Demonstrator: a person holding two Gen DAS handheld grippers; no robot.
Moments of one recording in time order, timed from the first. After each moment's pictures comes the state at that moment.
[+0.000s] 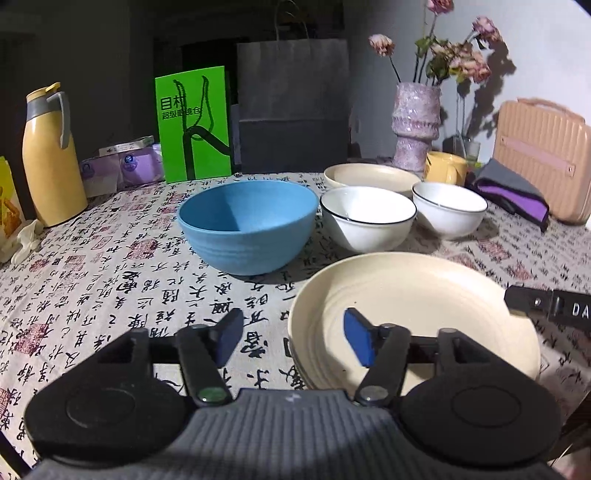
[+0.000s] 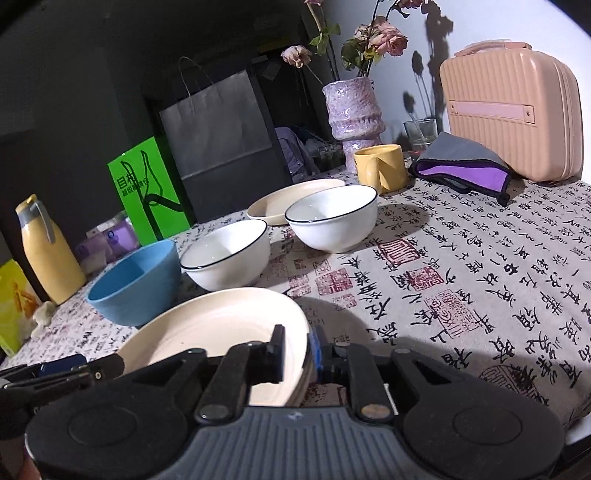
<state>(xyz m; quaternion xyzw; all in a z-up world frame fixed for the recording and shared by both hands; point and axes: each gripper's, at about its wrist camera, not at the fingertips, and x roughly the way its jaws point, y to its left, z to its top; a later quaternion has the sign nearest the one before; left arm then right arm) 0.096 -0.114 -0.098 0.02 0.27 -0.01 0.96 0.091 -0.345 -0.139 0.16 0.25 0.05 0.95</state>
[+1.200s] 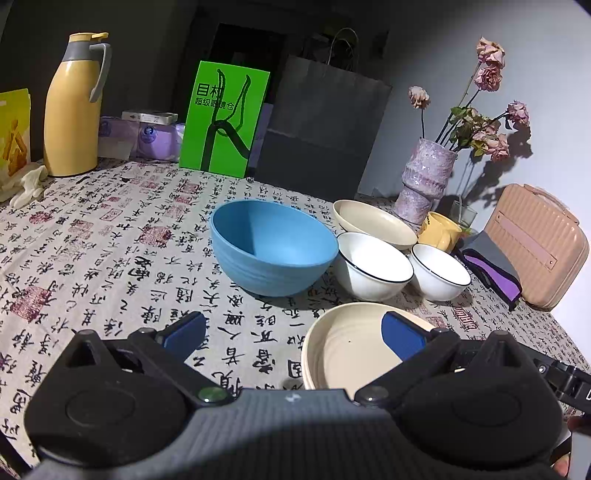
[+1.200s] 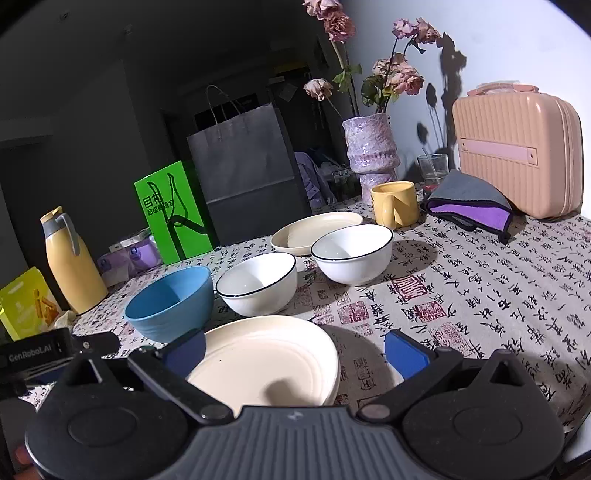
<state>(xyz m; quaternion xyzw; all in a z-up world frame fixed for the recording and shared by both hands) 0.087 -0.056 -0.060 -0.12 0.26 -0.03 0.96 0.057 -0.334 -0.099 0.14 0.22 0.06 0.96</state>
